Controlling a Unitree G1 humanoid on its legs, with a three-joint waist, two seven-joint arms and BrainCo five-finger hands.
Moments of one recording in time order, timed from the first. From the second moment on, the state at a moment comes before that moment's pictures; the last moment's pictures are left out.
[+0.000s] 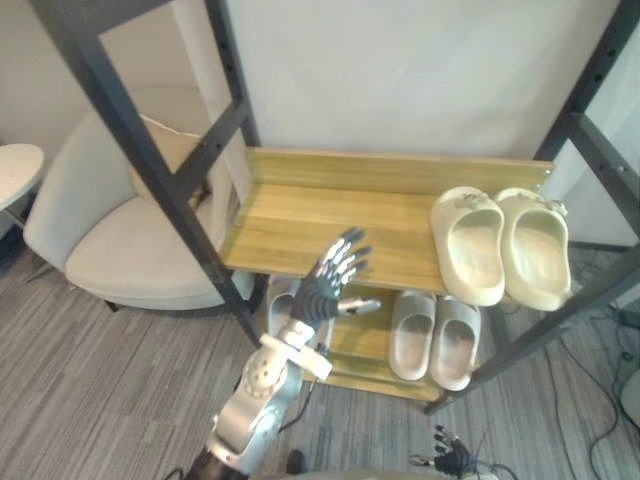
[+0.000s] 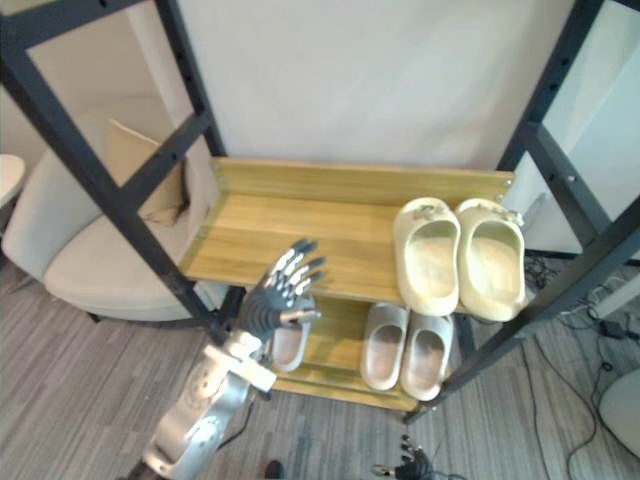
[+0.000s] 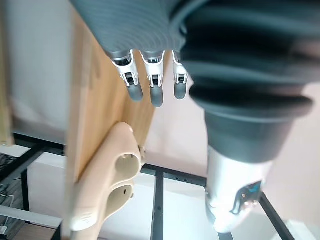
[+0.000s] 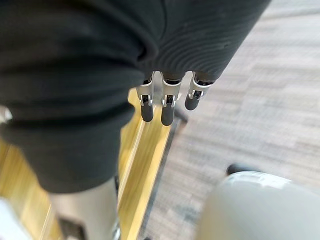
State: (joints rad) left arm 0.20 0.18 -0.47 -0.31 -0.48 -0.07 -0.09; right arm 0.24 -0.19 0.03 0.79 -0.09 -0.05 -0.01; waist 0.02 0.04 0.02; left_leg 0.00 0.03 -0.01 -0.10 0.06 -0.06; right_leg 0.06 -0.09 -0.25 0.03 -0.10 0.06
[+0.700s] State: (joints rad) left arm 0.47 0.15 -0.24 0.05 -0.33 -0.04 -0.18; right arm 0.18 -0.14 0.04 0.84 -0.12 -0.05 -0.02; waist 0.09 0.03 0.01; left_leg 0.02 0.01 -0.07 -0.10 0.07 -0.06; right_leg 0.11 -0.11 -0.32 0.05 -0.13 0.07
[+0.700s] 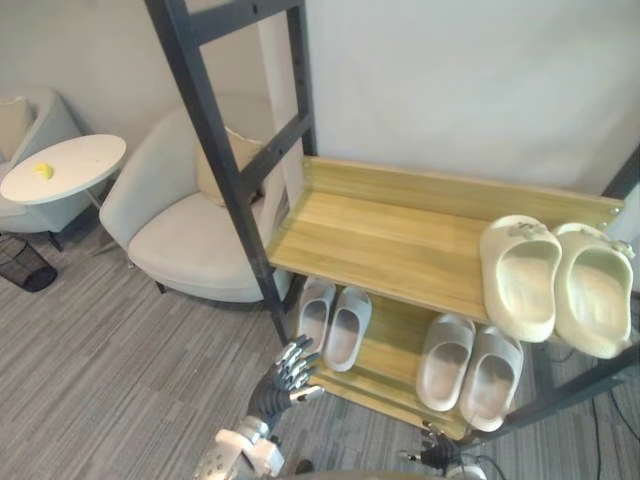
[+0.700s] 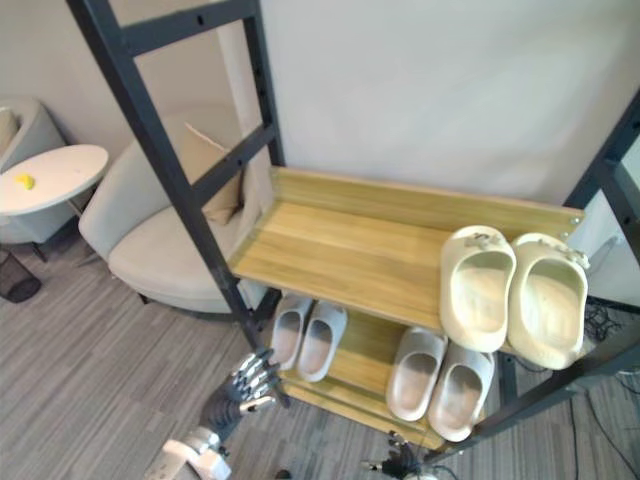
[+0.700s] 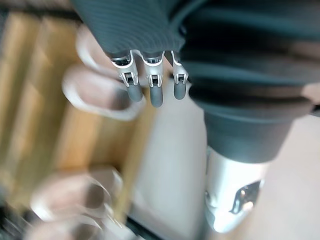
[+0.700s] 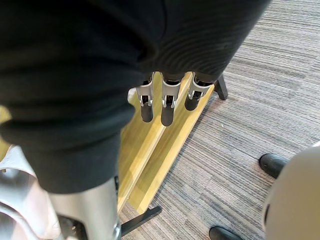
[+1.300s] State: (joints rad) left arm 0.23 0.03 0.04 0.75 0.04 -0.04 0.09; right arm 0.15 -0.07 -0.08 0.89 -0.12 -0.05 -0.10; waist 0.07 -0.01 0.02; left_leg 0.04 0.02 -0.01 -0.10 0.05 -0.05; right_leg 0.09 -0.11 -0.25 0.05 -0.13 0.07
